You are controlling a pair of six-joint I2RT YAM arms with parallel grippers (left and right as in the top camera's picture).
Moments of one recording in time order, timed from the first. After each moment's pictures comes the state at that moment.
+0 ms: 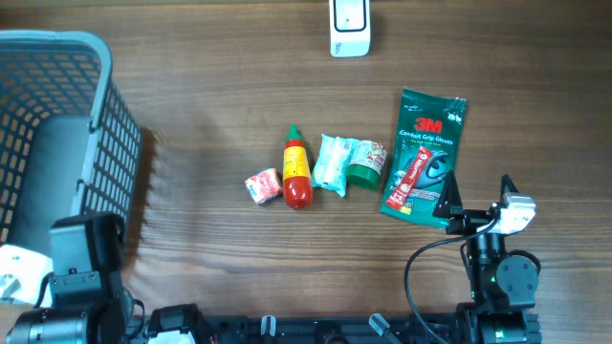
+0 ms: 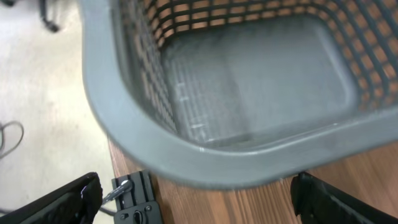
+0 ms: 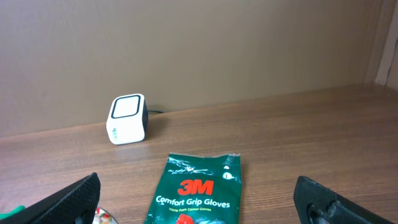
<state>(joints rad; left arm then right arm) 0.12 0.73 1.20 -1.62 -0.65 -1.07 0.05 0.02 0.01 0.01 0.08 0.14</state>
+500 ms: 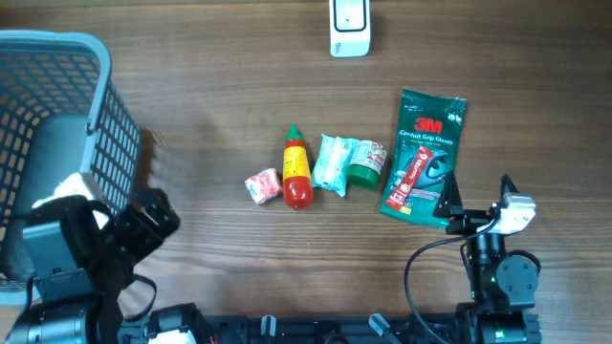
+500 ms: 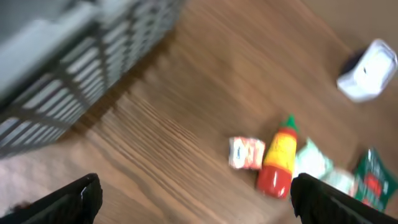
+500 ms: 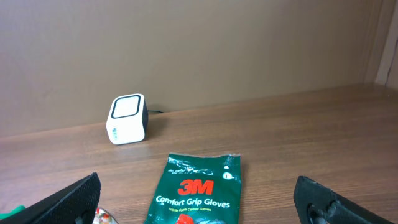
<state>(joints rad) 0.19 0.73 1.20 -1.32 0.03 -0.47 0.05 0.02 0.01 0.01 0.08 0.14</state>
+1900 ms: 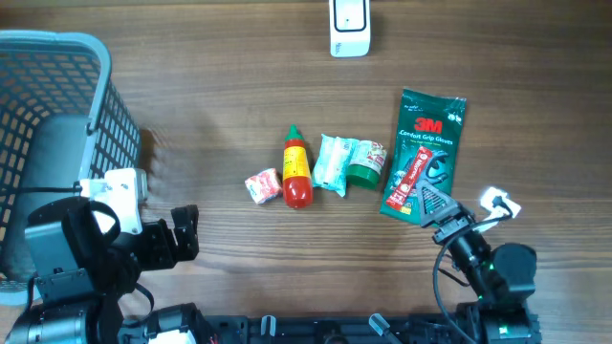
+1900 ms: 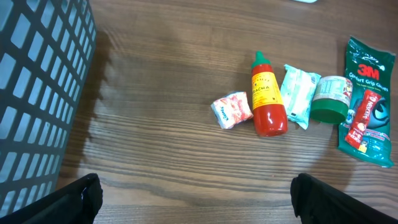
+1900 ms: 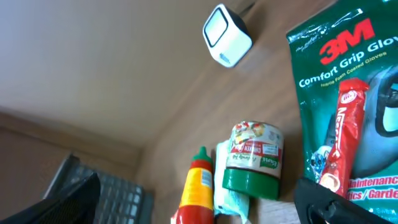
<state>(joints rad) 0.19 0.73 1.20 -1.35 0.23 -0.02 0.05 0.14 0.08 -0.11 -0.37 0.98</state>
